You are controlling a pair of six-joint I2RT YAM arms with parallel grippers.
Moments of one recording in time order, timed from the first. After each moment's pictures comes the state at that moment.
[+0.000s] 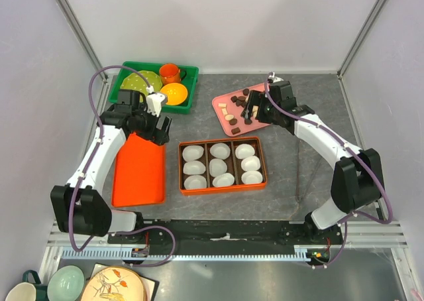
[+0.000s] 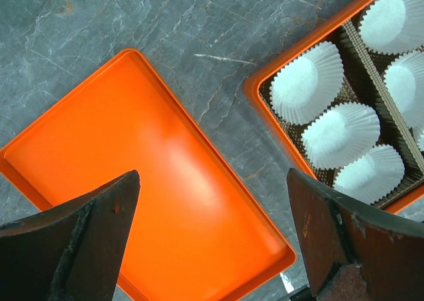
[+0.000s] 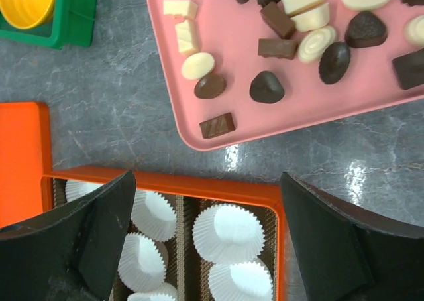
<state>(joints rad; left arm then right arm) -0.11 1.34 1.18 -0.80 0.29 0.32 0.36 1.58 1.22 -0.32 -0.09 0.50</state>
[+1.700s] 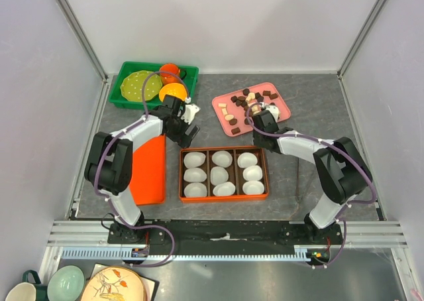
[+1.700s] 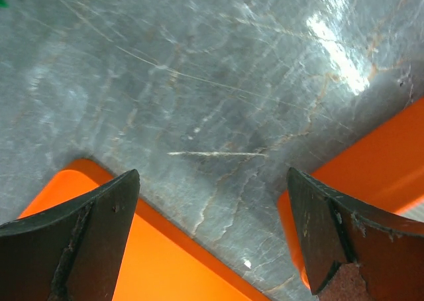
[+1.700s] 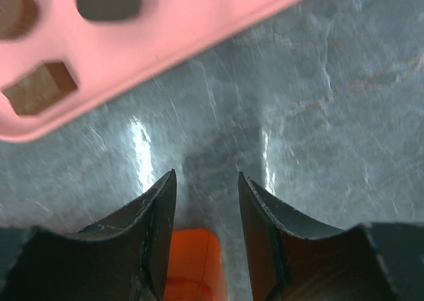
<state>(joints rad) -0.33 1.78 1.18 -0.47 0.11 0.35 0.49 1.70 0.95 -0.15 0.33 0.50</state>
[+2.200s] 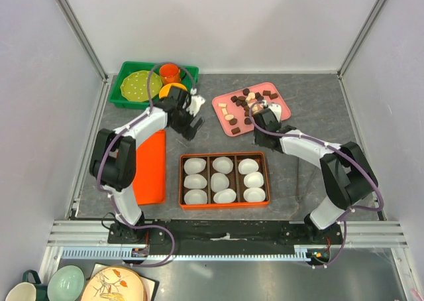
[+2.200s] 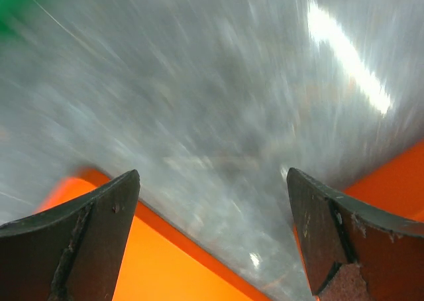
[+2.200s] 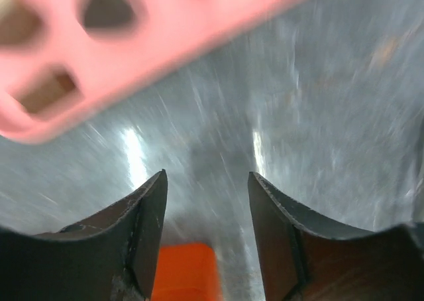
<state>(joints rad) -0.37 1.81 1.28 -0.54 0.08 0.35 0.49 1.63 0.94 -0.25 0.38 0.52</state>
